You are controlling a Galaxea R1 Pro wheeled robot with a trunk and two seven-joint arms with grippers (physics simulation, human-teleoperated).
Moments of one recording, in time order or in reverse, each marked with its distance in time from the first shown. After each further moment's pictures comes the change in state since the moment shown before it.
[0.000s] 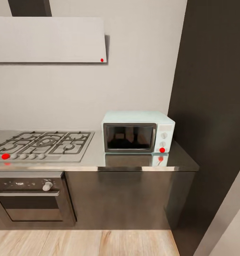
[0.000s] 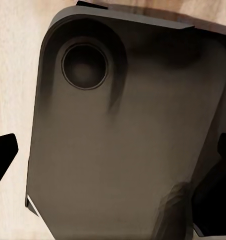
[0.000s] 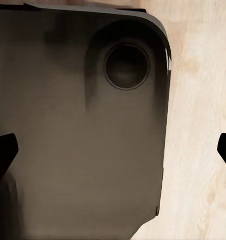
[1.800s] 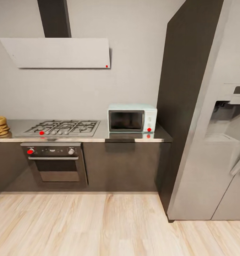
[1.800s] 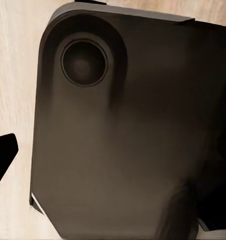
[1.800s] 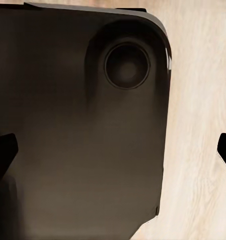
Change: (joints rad) left arm 0.000 0.000 0.001 0.002 -0.033 0.011 0.000; right arm 0.000 0.000 0.000 0.000 0.001 0.002 0.000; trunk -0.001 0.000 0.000
